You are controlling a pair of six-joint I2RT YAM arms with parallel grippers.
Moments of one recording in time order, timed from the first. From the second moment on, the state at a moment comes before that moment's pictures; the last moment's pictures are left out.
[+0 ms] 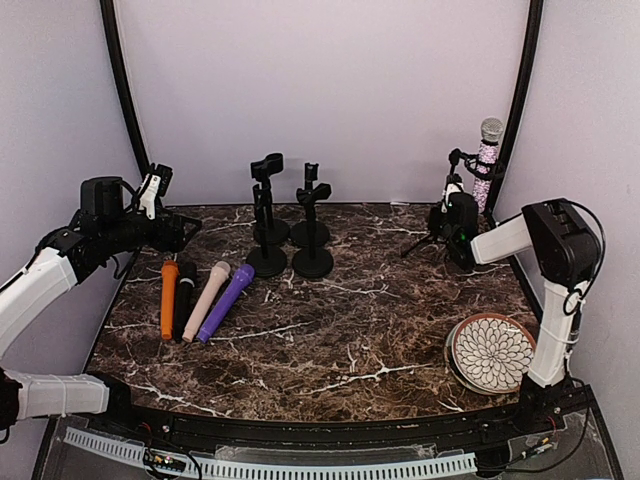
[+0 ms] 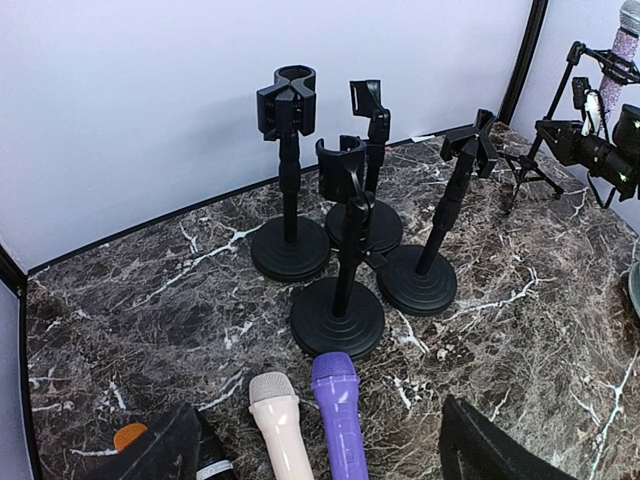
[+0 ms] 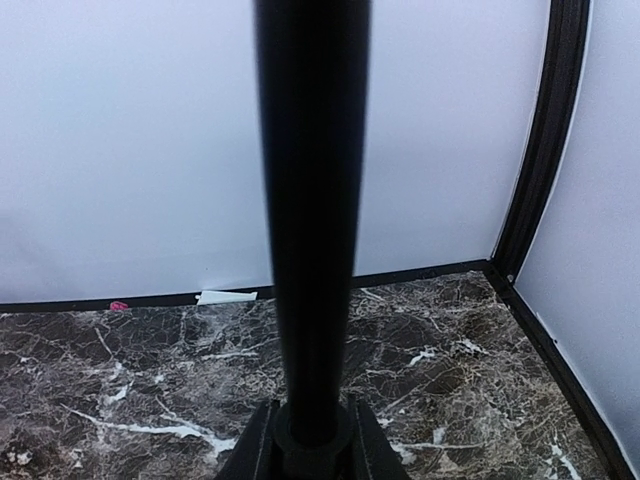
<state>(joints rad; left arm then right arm) -0.22 1.01 0.89 -0.30 0.26 0.07 0.29 1.98 1.06 0.75 0.40 0.08</state>
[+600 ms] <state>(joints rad) -0.22 1.01 0.87 -0.29 0.24 0.08 0.45 1.54 0.82 0.62 0.25 0.03</state>
